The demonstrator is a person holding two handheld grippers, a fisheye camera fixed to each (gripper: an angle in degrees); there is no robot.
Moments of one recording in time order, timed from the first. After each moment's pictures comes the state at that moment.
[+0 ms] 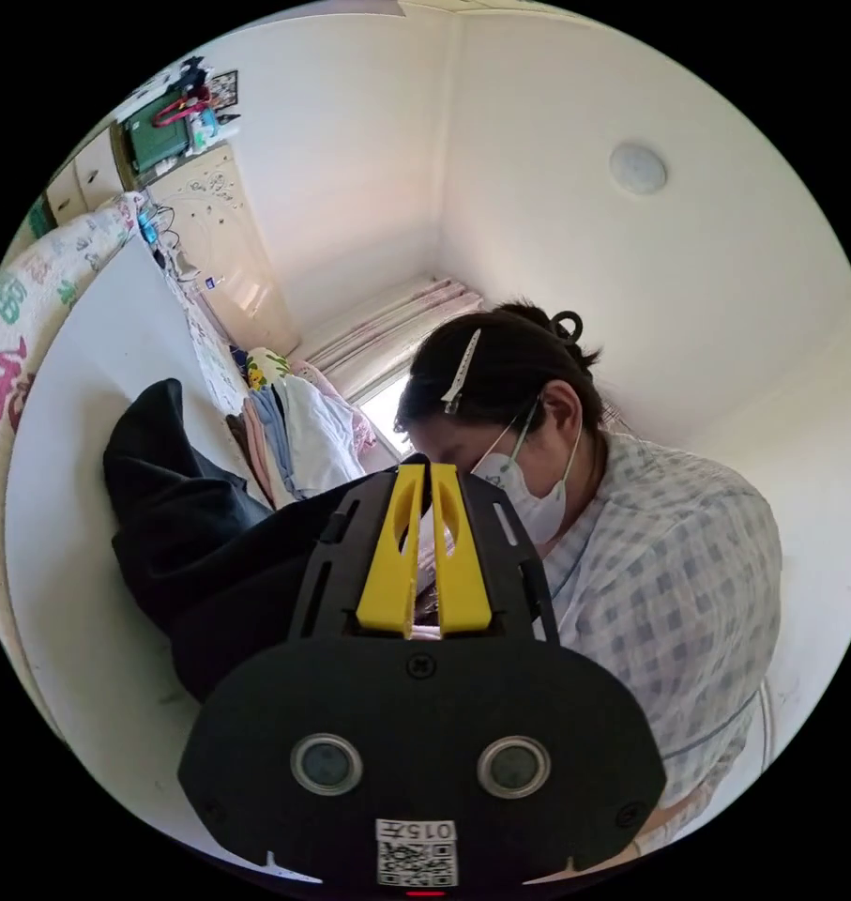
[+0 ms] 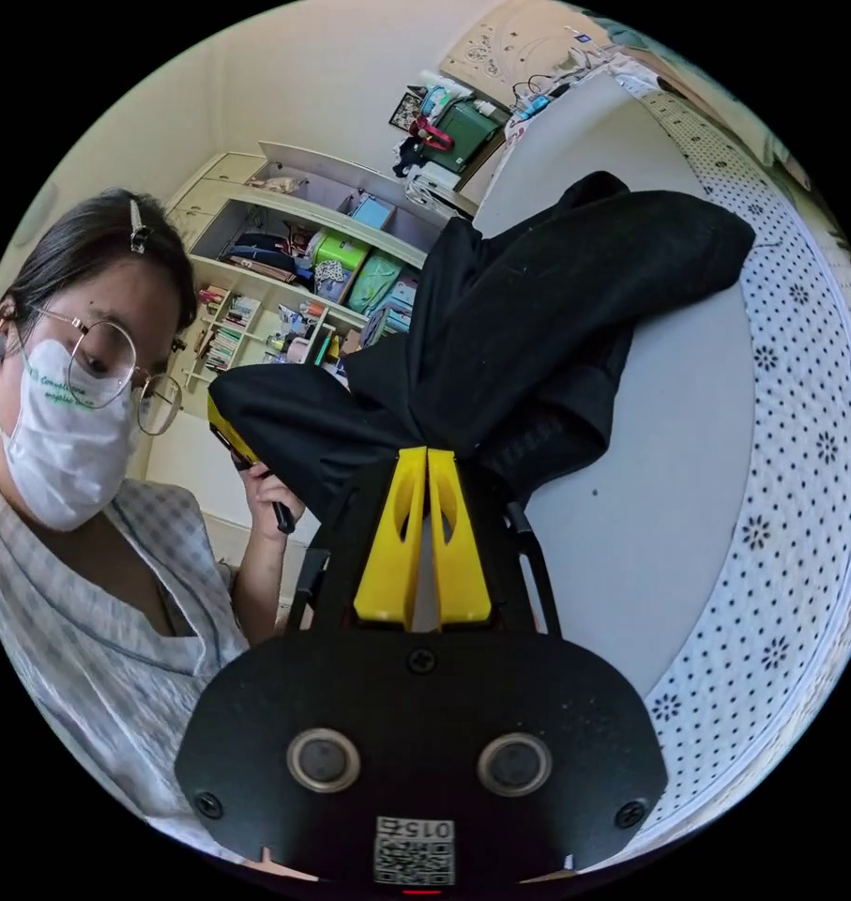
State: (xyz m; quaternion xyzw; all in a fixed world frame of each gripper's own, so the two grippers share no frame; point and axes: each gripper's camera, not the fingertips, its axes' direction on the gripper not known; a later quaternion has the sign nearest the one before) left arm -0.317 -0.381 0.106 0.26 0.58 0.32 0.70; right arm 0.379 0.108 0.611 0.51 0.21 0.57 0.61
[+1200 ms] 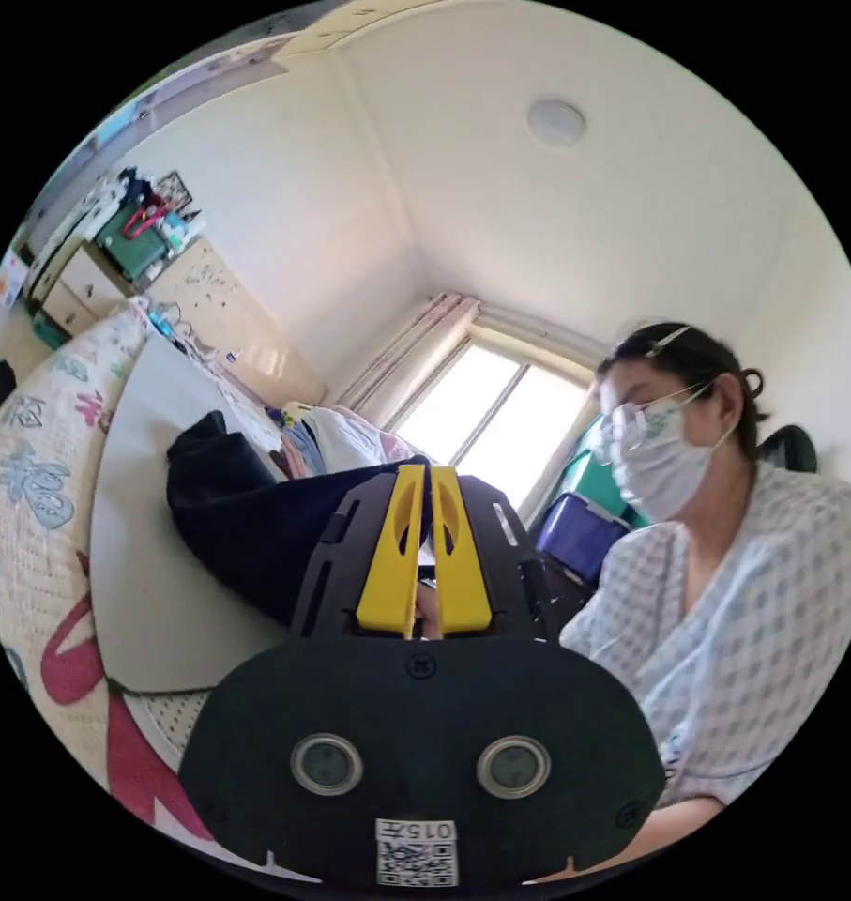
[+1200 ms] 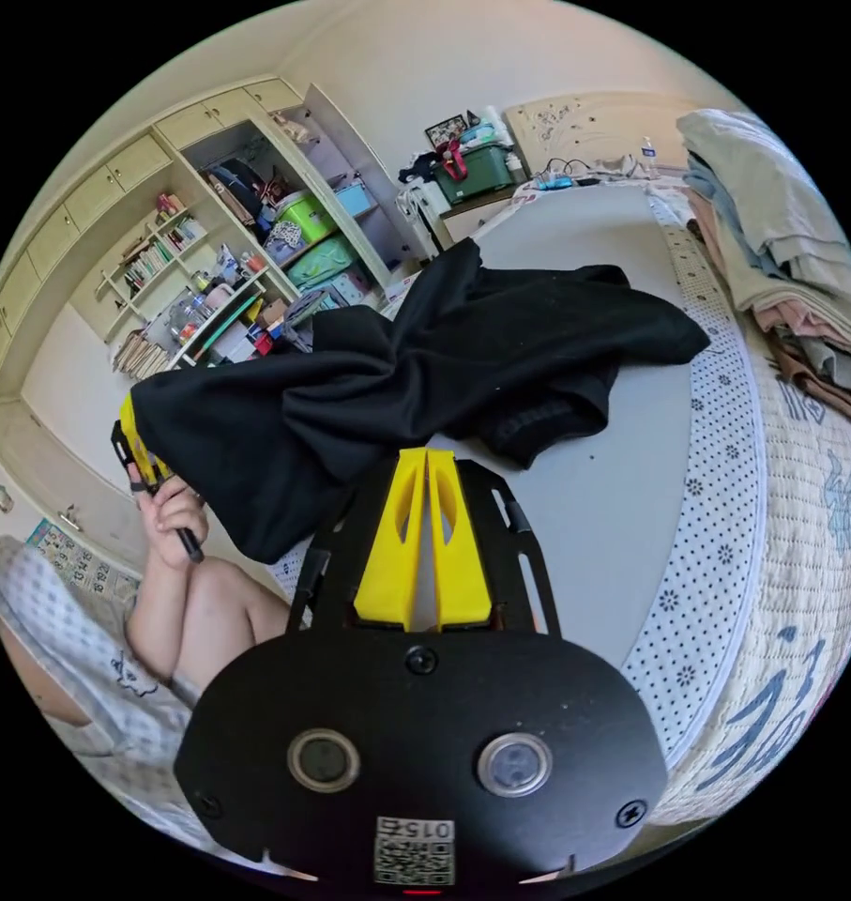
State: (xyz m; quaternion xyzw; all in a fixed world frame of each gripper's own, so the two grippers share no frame) left arm -0.387 -0.277 0.153 0.36 0.53 0.35 0.68; right arm 0.271 0.005 0.582 0.35 0.41 0.58 0.60
